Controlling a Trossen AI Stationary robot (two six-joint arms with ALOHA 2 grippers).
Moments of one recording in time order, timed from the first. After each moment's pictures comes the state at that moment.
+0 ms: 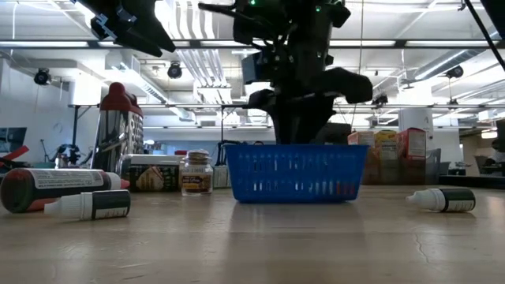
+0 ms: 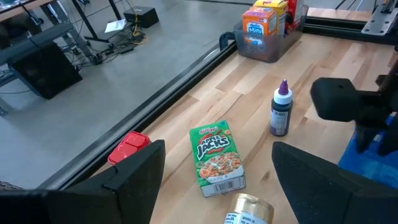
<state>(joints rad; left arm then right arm) -0.29 1.02 0.88 -0.59 -0.94 -0.49 0.08 2.01 1.53 -0.88 0.03 -0.41</state>
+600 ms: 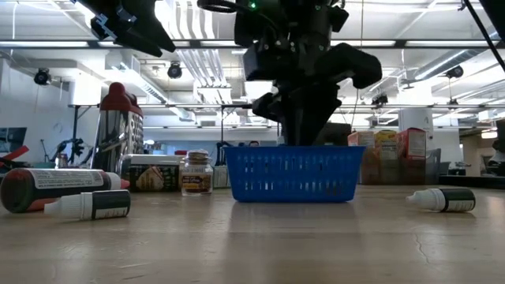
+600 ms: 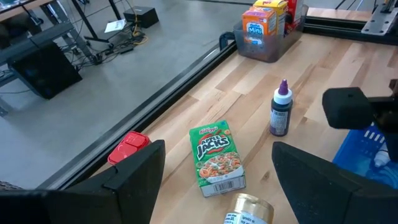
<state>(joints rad) -0.29 1.02 0.88 -0.59 -0.94 -0.49 0.07 2.01 1.53 -0.90 -0.17 -0.35</state>
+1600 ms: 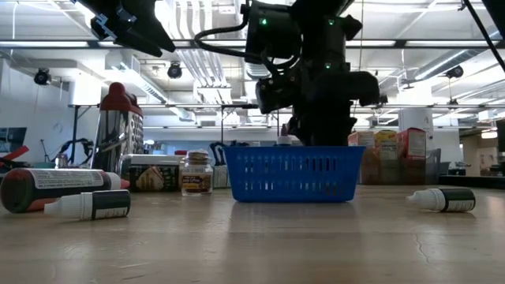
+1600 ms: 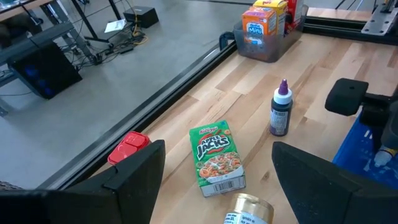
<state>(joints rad) -0.29 1.02 0.88 -0.59 -0.94 -0.49 0.10 2.01 1.43 -0.86 -0.07 0.12</state>
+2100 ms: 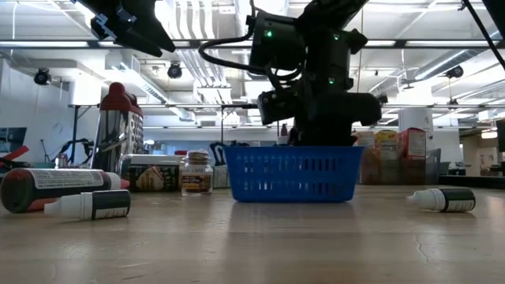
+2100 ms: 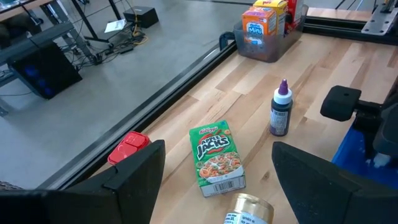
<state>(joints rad) -0.29 1.02 0.88 -0.59 -0.94 -0.49 0.10 2.01 1.35 -0.75 -0.05 0.11</state>
